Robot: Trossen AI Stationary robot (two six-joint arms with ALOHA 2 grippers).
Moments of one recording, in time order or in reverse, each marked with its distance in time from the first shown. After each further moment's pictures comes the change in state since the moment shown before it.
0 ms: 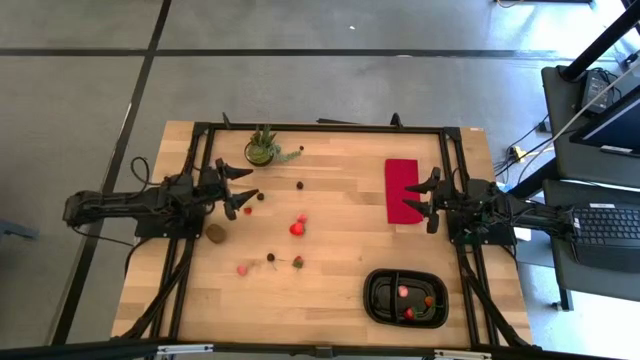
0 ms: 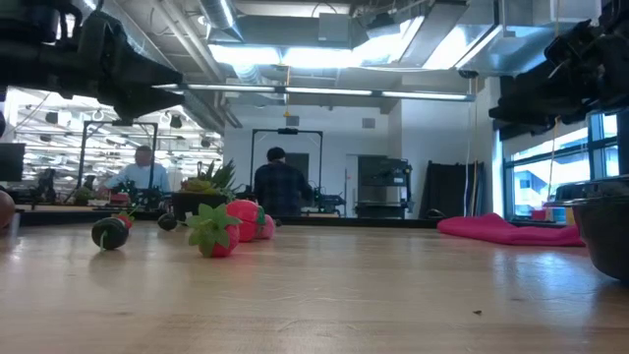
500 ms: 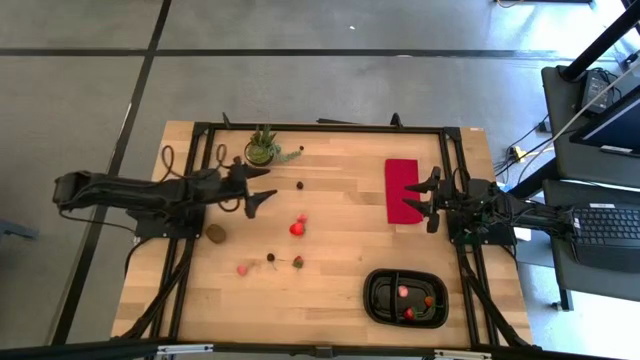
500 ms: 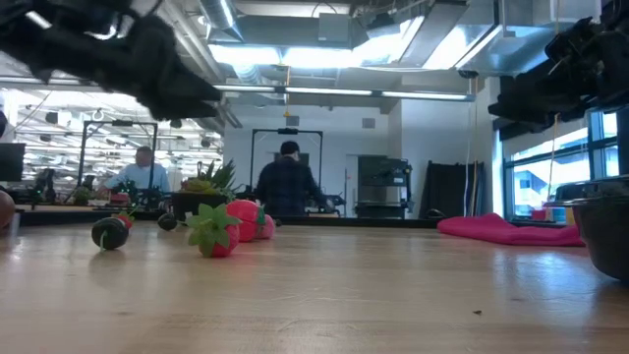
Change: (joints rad) left arm 0.004 0.554 0.201 0.135 -0.020 -0.003; right arm 0.000 0.000 0.000 0.022 0.000 0.001
